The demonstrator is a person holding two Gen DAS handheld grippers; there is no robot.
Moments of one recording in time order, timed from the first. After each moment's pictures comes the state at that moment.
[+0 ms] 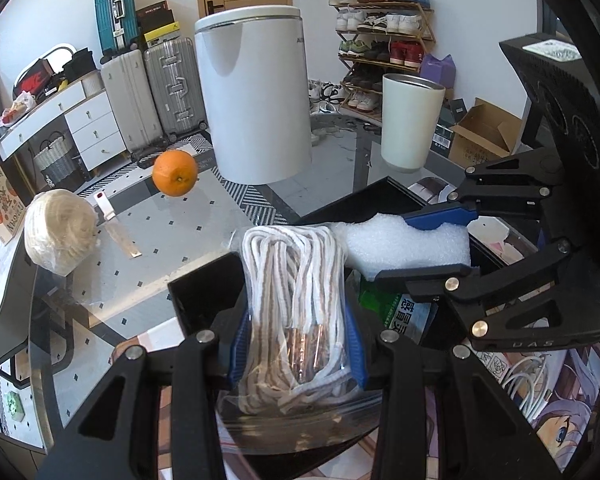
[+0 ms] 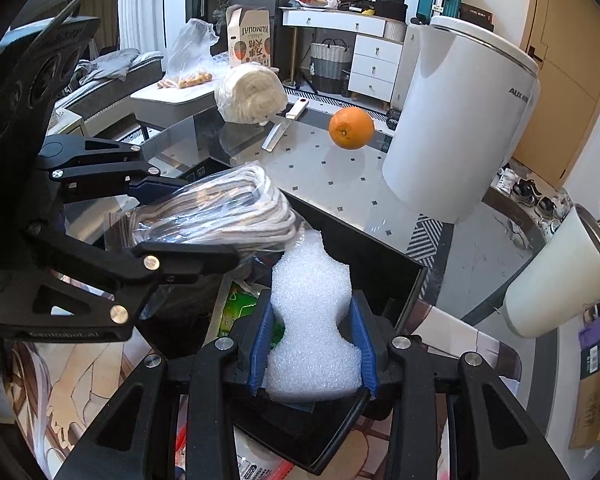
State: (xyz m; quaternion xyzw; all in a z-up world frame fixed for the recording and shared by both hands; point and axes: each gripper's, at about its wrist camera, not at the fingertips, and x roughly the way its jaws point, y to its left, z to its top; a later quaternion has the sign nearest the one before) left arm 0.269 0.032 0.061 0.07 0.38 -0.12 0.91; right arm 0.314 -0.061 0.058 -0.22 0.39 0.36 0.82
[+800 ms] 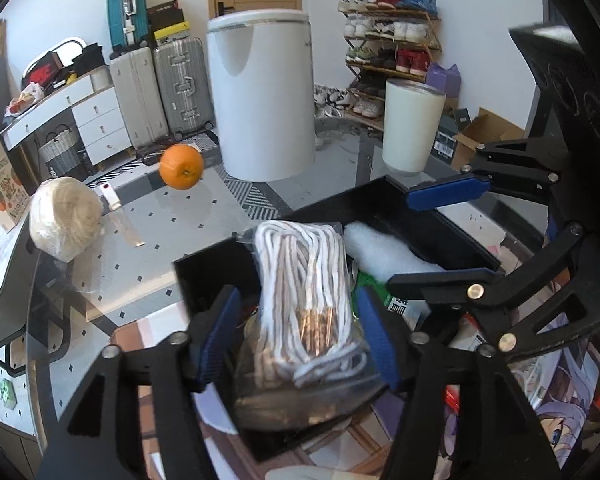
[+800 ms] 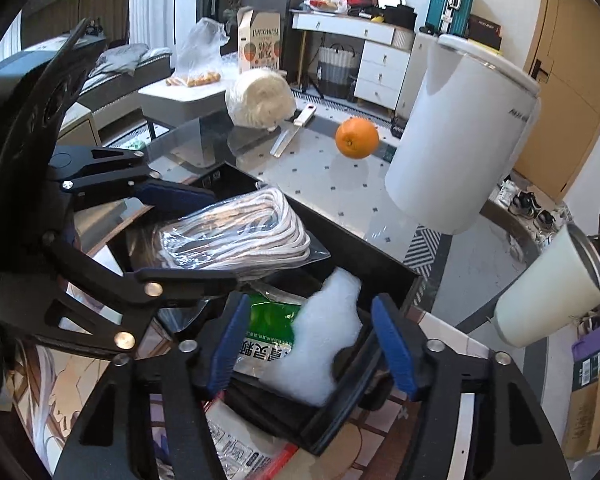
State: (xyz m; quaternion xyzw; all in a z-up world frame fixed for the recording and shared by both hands) left arm 0.250 0.037 0.066 0.05 0.37 -0.11 0.92; right arm 0.302 -0.068 0.071 -0.23 0.37 0.37 0.82
